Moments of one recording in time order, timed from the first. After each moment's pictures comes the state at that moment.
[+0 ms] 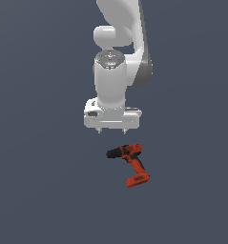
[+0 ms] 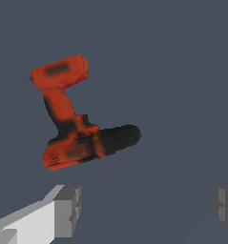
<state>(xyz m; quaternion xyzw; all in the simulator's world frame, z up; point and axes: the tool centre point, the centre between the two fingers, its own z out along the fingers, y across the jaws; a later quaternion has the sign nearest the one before) 0.018 -0.006 0.187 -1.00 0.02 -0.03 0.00</state>
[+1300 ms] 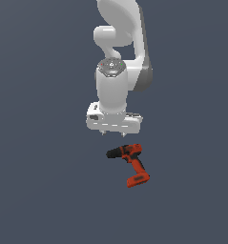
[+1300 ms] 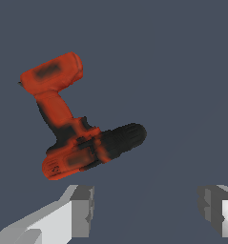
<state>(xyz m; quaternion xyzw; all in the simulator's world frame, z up) 0.019 0.000 0.169 -1.00 0.07 -0.02 0.01</state>
